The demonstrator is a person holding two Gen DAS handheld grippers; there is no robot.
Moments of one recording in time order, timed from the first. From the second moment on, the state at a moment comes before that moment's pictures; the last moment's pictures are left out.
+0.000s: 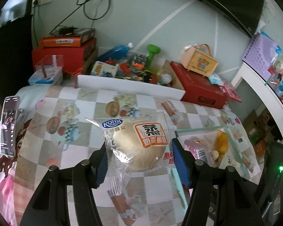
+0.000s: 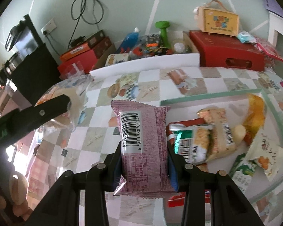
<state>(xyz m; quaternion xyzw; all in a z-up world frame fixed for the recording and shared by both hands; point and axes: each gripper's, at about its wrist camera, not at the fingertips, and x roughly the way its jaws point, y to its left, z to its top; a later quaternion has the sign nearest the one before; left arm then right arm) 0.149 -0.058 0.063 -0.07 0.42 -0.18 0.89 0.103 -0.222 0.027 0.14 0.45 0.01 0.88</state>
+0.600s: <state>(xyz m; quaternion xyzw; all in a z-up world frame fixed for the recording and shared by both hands) 0.126 -0.163 0.068 -0.01 0.42 -0.28 0.86 0.055 -0.360 0.037 0.22 0.41 -0.16 0.87</state>
